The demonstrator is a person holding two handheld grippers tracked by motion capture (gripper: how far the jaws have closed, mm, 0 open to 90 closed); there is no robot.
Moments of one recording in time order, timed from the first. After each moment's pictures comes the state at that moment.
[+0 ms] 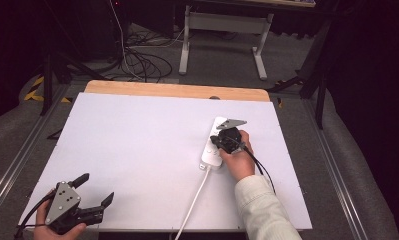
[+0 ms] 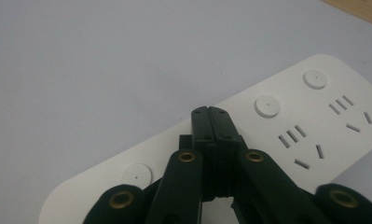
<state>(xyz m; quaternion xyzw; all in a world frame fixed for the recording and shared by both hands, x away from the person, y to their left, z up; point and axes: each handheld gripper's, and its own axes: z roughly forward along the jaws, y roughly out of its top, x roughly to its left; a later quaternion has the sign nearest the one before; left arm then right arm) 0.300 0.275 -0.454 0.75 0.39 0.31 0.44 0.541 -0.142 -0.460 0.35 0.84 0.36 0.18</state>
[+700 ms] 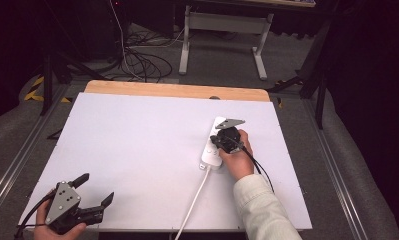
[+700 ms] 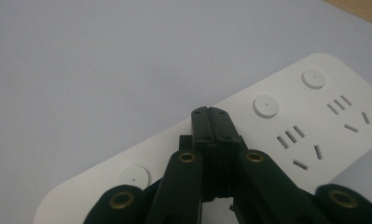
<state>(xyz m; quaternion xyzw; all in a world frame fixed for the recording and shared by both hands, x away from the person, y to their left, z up) 0.301 0.276 -0.455 0.75 0.39 0.31 0.44 0.542 -0.138 -0.459 0.35 0.85 0.35 0.19</state>
